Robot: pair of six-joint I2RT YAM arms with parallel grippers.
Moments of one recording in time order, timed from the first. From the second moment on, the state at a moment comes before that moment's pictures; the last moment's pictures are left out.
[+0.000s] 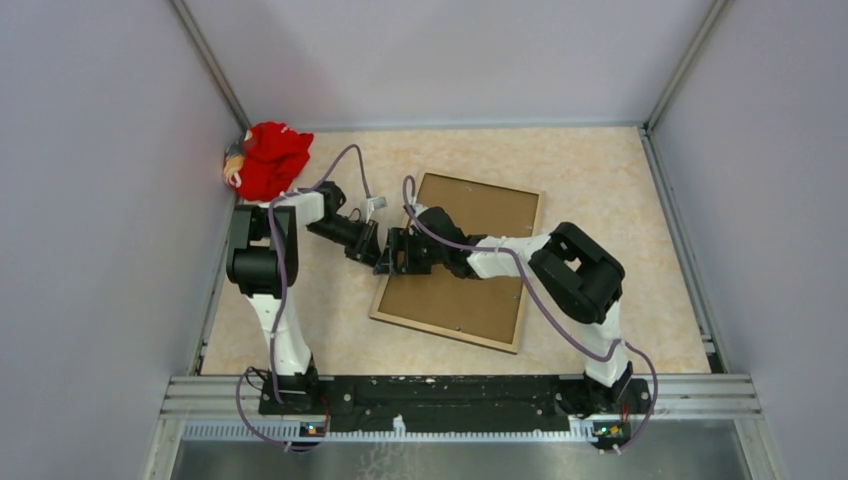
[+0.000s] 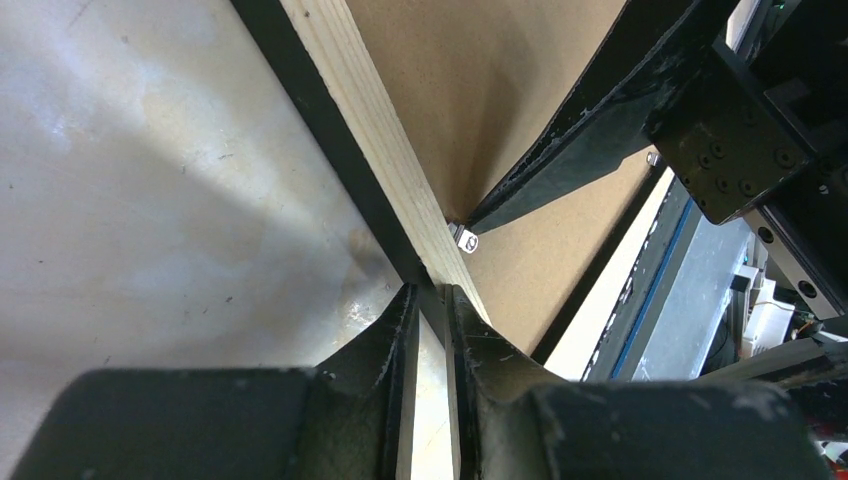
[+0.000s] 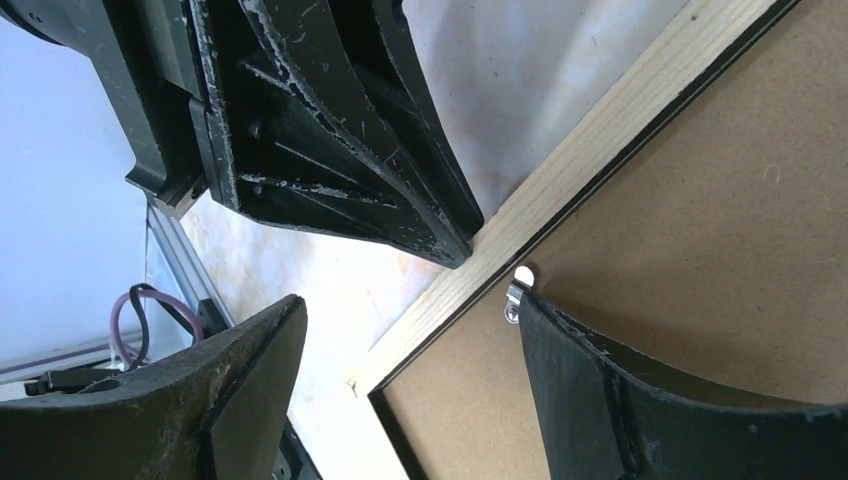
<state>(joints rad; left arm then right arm) -0.07 2.01 1.25 -0.82 0.93 0.50 0.88 2.01 1.18 0.25 -0.30 0.79</state>
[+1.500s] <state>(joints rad) -0.12 2.29 1.69 -0.81 0.98 0.33 0.59 2.11 1.40 0.12 -0.34 0.67</state>
